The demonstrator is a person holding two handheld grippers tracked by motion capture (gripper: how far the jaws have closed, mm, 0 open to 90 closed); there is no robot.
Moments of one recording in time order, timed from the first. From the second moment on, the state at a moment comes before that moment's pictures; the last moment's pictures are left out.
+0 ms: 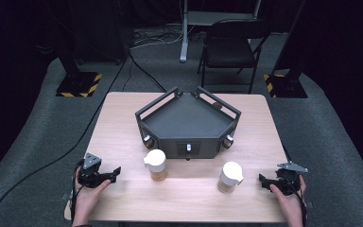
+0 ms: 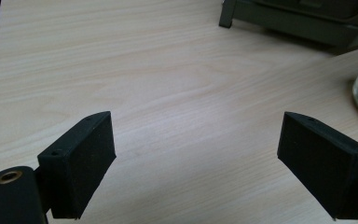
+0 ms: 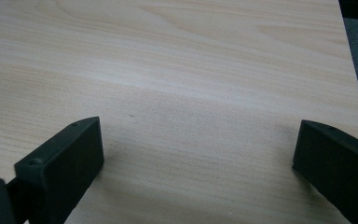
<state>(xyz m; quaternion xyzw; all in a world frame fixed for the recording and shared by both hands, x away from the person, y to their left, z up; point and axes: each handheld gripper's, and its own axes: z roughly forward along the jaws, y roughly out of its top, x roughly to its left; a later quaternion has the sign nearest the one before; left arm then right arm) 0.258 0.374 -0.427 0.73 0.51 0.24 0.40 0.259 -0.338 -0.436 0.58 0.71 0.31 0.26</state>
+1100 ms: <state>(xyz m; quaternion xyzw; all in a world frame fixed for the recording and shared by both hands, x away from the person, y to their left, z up) 0.251 0.364 -0.392 0.72 0.43 0.23 0.49 0.261 -0.339 -0.435 0.58 0.71 0.31 0.25</state>
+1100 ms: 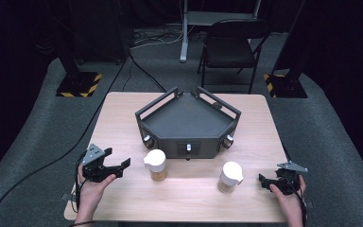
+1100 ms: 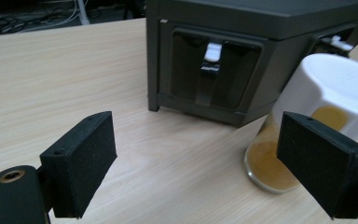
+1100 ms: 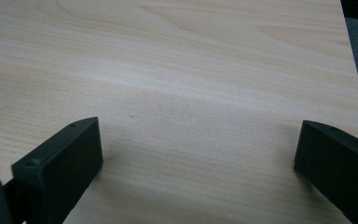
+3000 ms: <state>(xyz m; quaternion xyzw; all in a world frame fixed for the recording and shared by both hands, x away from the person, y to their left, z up) 0.310 0.290 -0.437 0.76 0.32 0.15 0.54 0.261 -0.339 -0.435 0.58 0.71 0.31 0.25</state>
